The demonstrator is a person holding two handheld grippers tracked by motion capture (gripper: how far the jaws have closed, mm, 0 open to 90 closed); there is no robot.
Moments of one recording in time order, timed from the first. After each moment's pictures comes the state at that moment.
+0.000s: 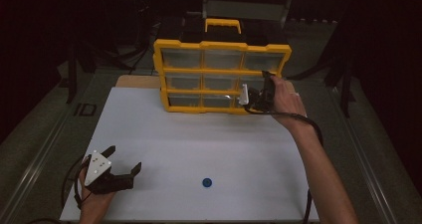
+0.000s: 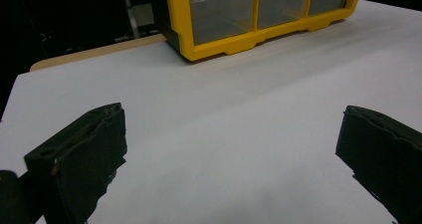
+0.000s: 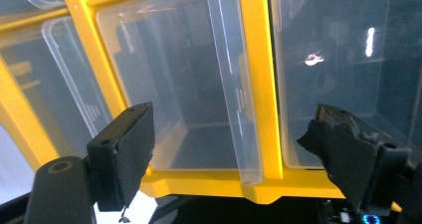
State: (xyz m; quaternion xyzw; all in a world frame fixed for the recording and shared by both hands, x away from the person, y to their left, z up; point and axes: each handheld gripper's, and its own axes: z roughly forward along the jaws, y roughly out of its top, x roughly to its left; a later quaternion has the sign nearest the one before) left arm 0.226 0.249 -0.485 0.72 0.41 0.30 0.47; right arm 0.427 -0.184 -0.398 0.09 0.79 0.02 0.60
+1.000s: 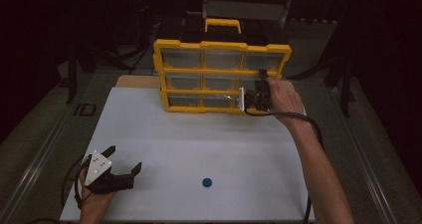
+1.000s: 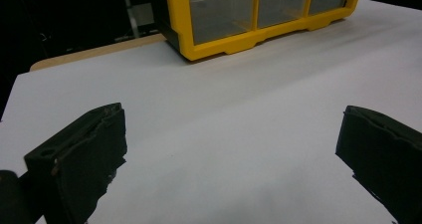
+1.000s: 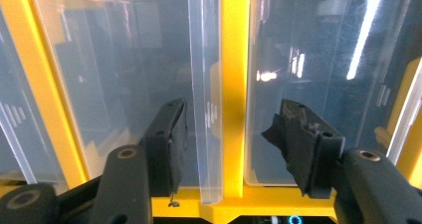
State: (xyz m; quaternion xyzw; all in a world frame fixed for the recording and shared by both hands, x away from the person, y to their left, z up) left arm 0.227 0.249 -0.485 0.72 0.41 0.30 0.47; right arm 0.435 -0.183 -0.413 0.03 0.73 -0.02 0.68
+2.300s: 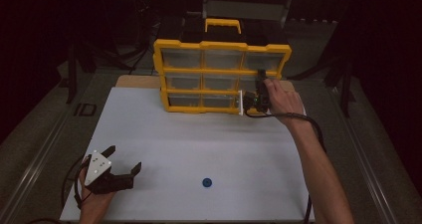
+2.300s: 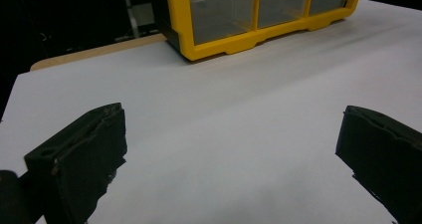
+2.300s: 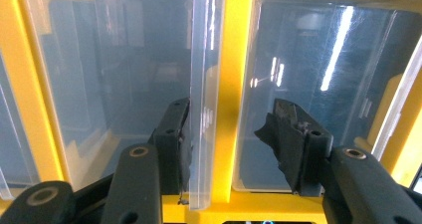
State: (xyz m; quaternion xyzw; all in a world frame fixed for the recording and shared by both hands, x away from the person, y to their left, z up) left arm 0.227 0.250 -0.485 0.72 0.41 0.30 0.47; right arm 0.434 -0.183 -0.420 0.00 0.71 -0.04 0.71
